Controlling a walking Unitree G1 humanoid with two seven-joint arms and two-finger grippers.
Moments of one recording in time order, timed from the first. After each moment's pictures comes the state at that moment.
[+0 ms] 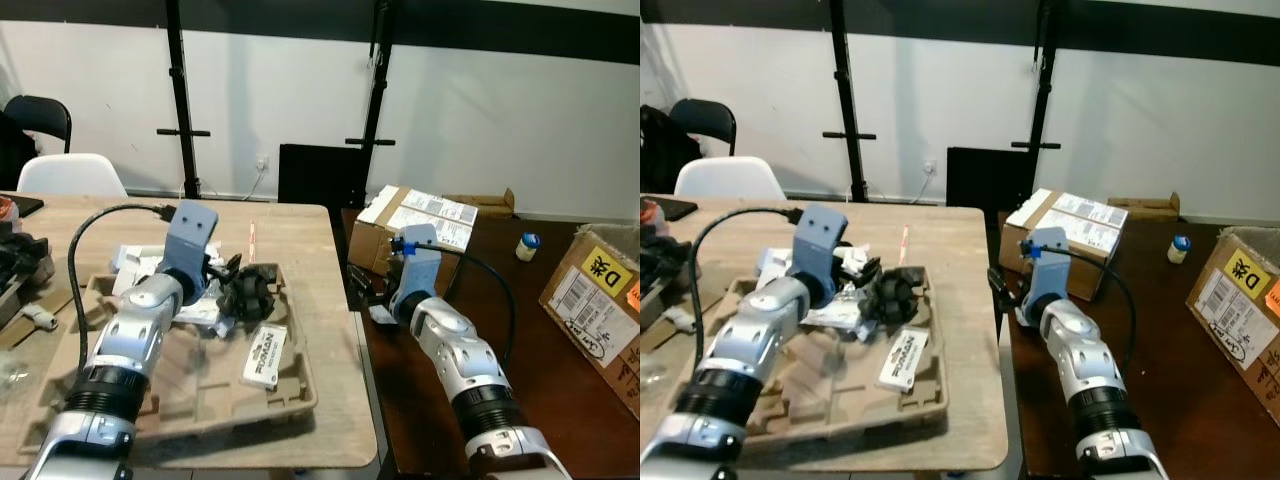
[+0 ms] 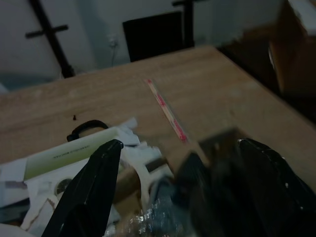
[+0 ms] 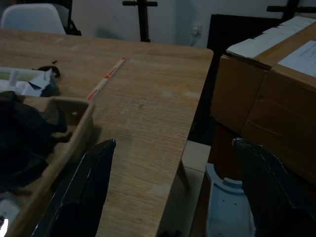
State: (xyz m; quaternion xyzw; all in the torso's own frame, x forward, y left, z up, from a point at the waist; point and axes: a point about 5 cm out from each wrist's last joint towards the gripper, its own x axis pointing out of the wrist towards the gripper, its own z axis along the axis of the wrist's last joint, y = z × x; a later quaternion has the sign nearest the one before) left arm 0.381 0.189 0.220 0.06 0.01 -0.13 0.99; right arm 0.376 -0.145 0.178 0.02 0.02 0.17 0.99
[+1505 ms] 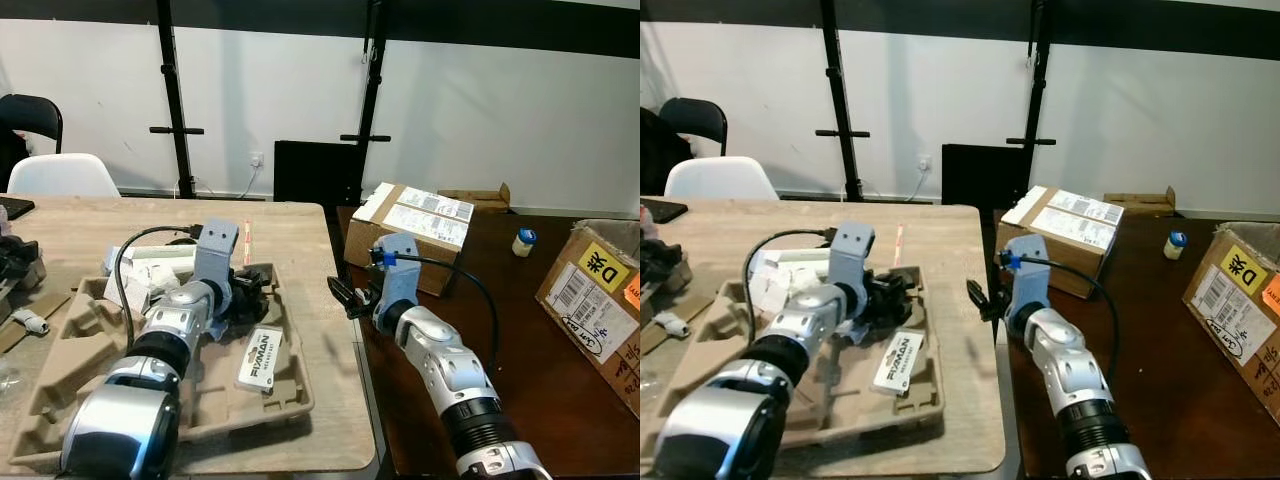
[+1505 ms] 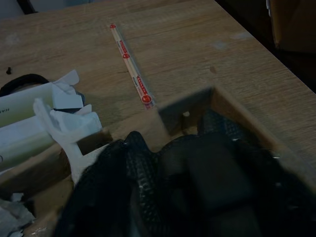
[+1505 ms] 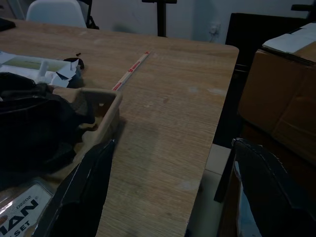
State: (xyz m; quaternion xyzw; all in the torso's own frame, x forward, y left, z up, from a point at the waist) left arm 0.405 0.157 0.166 0.06 0.13 -0.14 0.98; right arm 0.366 -0.120 0.173 0.02 0.01 0.21 0.98
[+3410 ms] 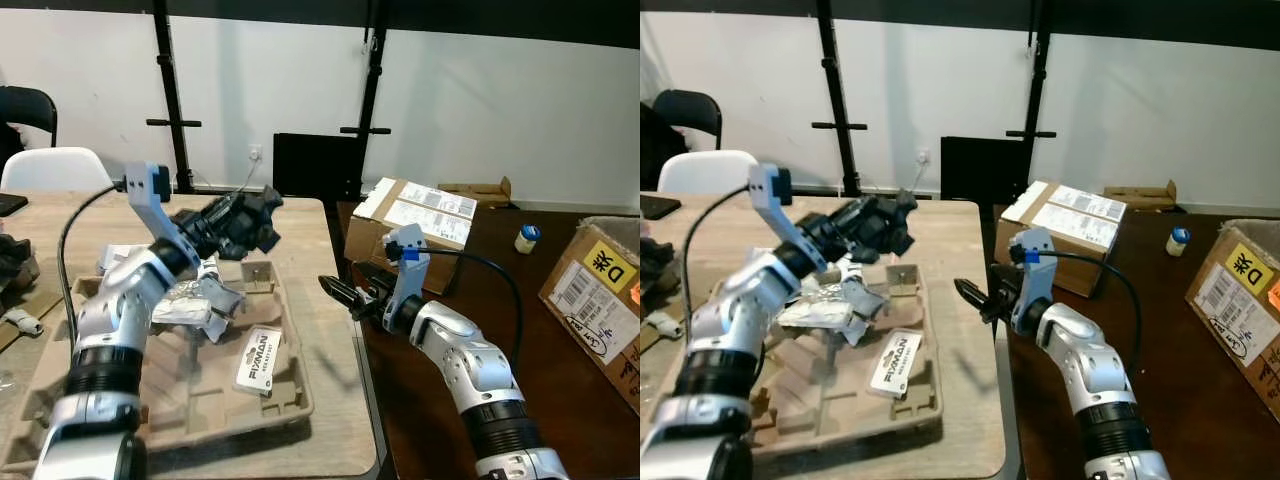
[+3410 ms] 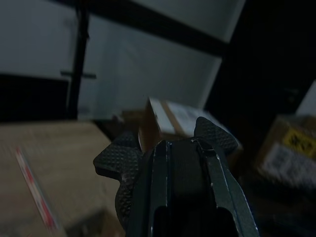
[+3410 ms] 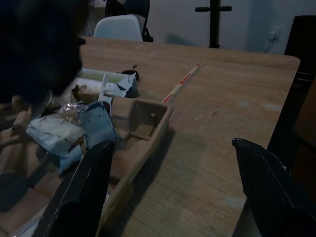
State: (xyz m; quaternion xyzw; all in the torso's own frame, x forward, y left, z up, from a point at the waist) left arm 0.359 0.174 0.240 -0.13 -0.12 -0.36 0.92; right arm 0.353 -0.125 0.192 0.06 0.00 0.32 0.95
